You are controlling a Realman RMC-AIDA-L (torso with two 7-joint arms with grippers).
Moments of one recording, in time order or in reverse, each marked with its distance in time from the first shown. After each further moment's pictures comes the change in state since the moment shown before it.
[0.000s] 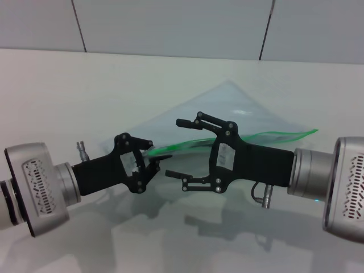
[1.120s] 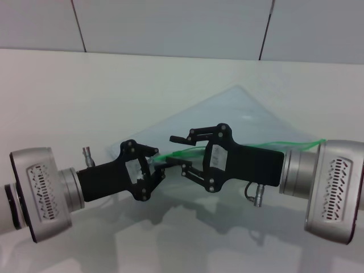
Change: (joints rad) left arm 0.001 -0.001 0.001 0.017 0.037 0.000 -0.009; right arm 0.012 0.002 0.002 0.034 0.000 0.099 -0.052
